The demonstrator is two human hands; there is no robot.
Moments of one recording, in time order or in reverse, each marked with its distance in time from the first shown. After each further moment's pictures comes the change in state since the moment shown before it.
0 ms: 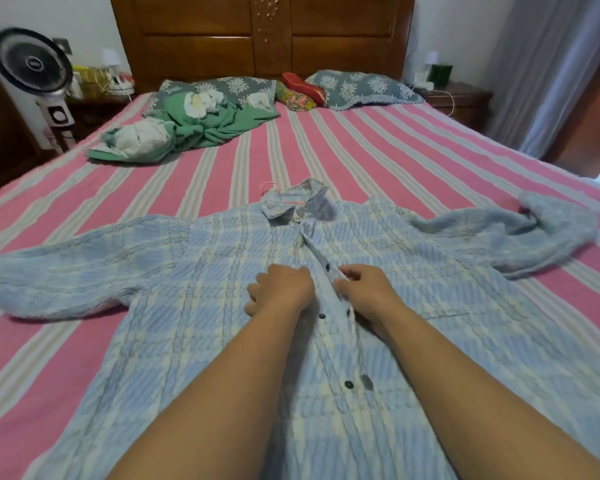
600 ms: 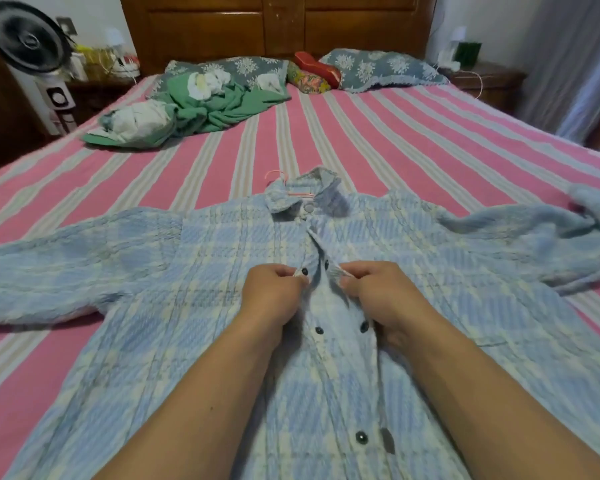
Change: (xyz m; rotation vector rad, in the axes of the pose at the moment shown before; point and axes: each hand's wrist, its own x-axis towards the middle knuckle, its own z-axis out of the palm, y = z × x) left_hand 0.010 -0.014 -0.012 -0.635 -0.034 0.158; right_hand 0.024 -0.008 0.006 0.083 -0.046 -0.015
